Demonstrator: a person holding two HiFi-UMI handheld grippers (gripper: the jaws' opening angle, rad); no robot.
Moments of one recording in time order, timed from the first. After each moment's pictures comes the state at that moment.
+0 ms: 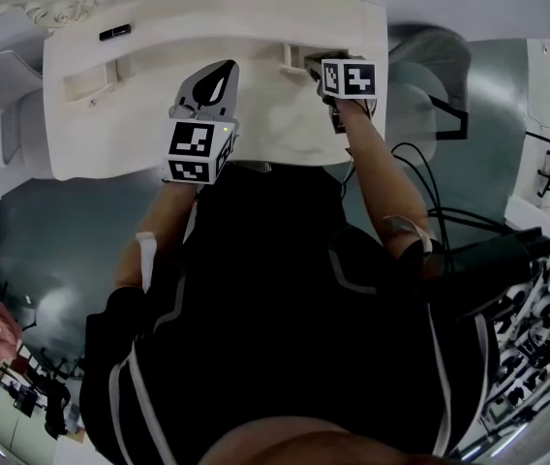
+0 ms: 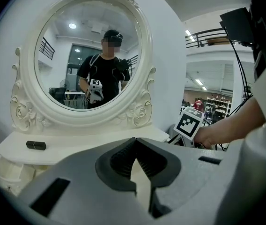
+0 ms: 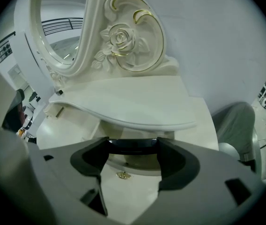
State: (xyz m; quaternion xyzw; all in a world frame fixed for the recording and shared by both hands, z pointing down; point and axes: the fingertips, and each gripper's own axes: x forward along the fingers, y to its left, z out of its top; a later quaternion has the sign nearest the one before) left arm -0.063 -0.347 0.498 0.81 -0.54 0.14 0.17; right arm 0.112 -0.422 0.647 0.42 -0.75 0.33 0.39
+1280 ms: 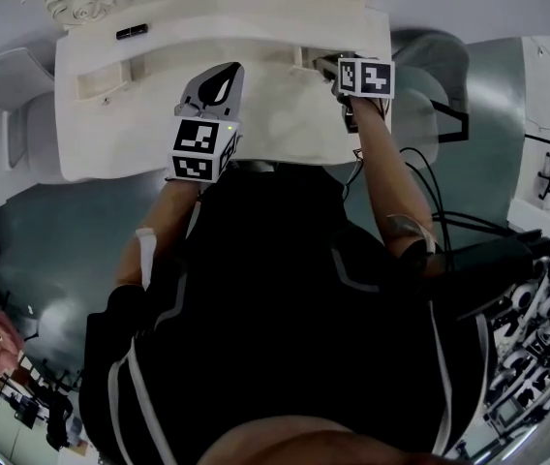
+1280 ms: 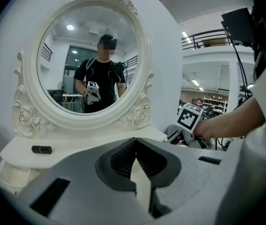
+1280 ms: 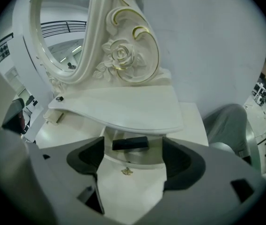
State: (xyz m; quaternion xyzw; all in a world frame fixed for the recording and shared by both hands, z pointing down) left arm -0.079 -0.331 0.483 0.82 -0.53 0.13 0.15; right arm 0.120 -0.420 0.617 0.45 -0.74 0.32 0.37
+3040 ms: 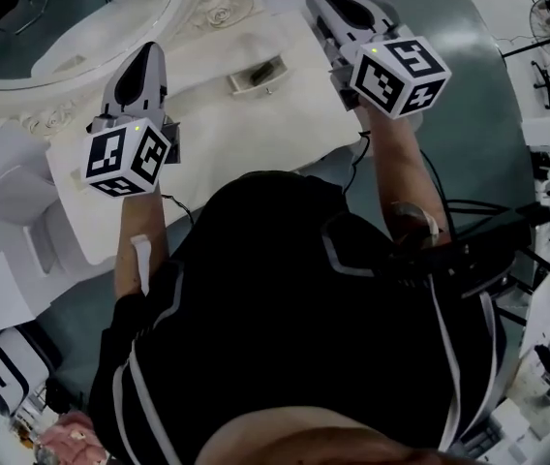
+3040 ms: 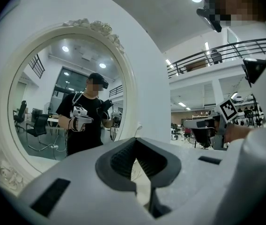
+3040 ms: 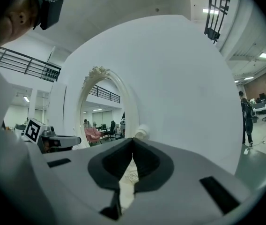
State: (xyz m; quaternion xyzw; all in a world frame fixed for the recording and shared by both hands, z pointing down) left arm -0.044 -0.378 0.294 0.87 -0.48 0.00 0.04; right arm 0.172 -0.390 0.268 0.49 -0.87 0.06 0.00
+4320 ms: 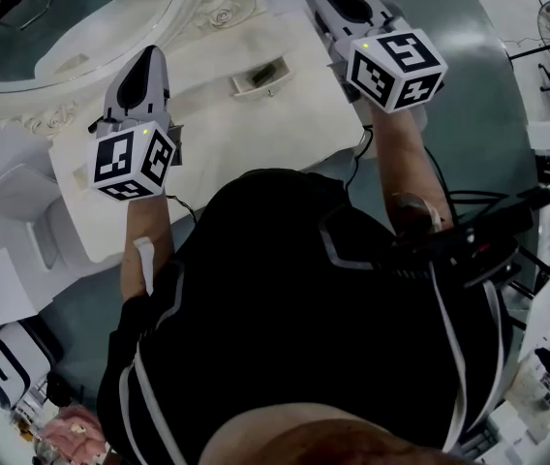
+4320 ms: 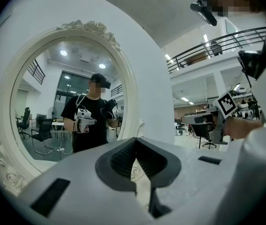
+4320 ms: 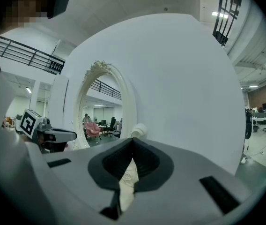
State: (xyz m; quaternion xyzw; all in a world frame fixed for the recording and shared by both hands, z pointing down) left arm -0.041 -0.383 0.297 0.86 -0.51 0.02 0.02; right arm 0.174 -0.410 0.269 0.48 -0.87 0.02 0.03
